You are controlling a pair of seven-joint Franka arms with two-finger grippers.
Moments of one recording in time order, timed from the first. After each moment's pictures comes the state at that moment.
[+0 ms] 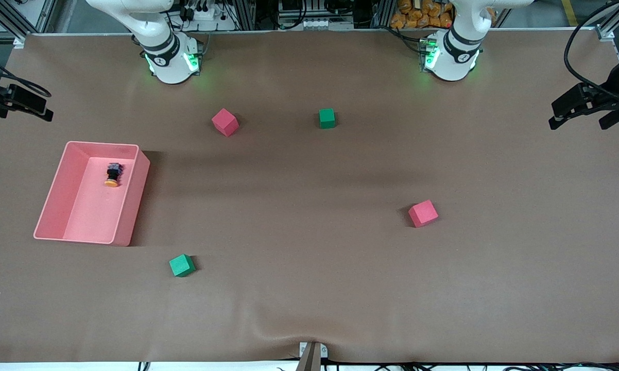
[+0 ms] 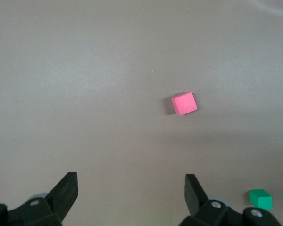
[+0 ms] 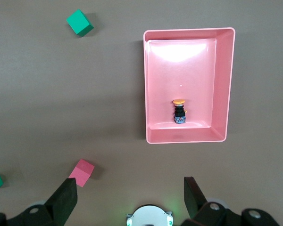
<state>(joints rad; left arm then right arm) -0.09 -0.01 0.02 -1.47 -0.01 1.50 -0.07 -0.05 -0.01 -0.01 -1.47 0.02 1.34 0.04</state>
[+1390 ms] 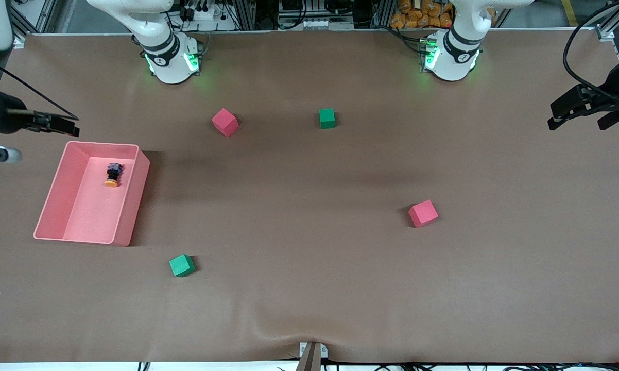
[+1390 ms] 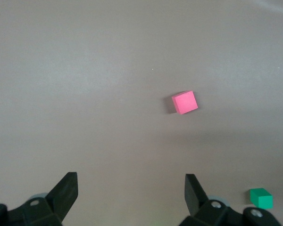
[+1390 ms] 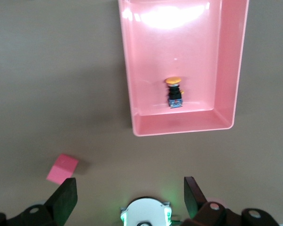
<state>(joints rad) -0.08 -0.01 0.02 -1.48 -0.01 1.50 -0.07 -0.09 0.00 -0.02 -1.79 -0.01 1.51 0.05</state>
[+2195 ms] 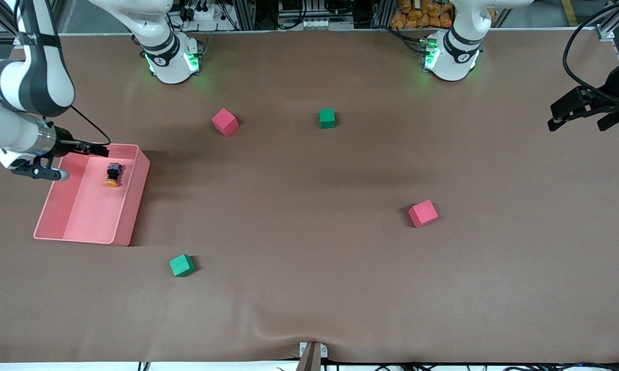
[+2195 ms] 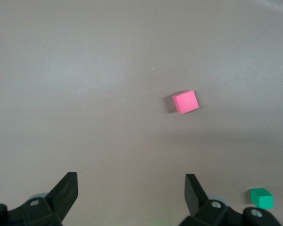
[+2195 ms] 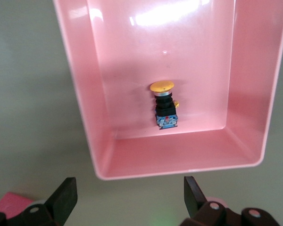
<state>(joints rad) -0.08 -0.01 0.02 -1.48 -0.01 1.50 -0.07 -0.19 0.02 -0.02 -2.22 -0.03 1.98 -0.04</state>
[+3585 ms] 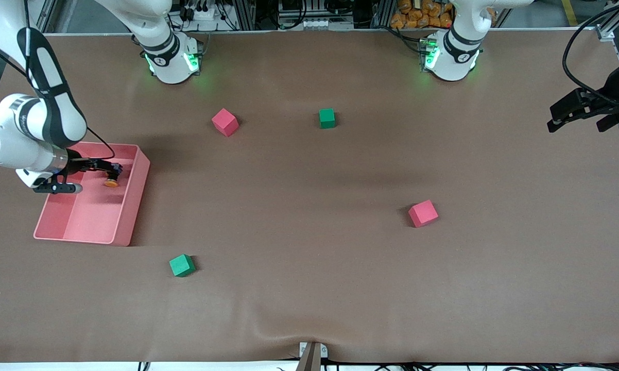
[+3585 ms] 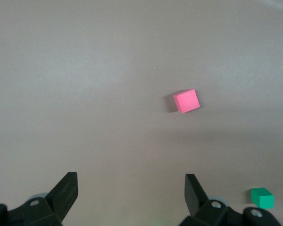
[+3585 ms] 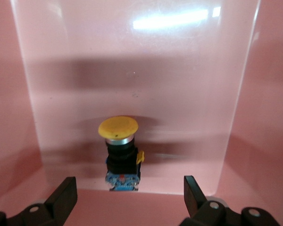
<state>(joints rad) -0.08 0.00 0.02 -1.49 -0.01 1.50 -0.07 -0.32 0.28 -0.02 -2.25 -0.04 2.29 -0.28</state>
